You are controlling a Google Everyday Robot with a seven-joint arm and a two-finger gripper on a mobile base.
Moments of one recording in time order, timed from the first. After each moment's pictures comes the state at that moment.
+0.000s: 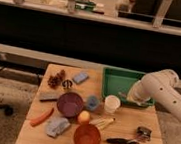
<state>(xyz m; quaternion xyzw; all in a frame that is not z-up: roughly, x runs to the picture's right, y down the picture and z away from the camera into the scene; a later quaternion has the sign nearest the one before) 0.233 0.074 0.750 -0.18 -0.03 0.11 0.98</state>
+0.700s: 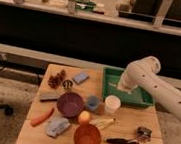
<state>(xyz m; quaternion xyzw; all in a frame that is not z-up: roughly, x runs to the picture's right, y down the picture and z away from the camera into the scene) 0.189 0.026 0.790 -0.17 -0.03 0.09 0.98</state>
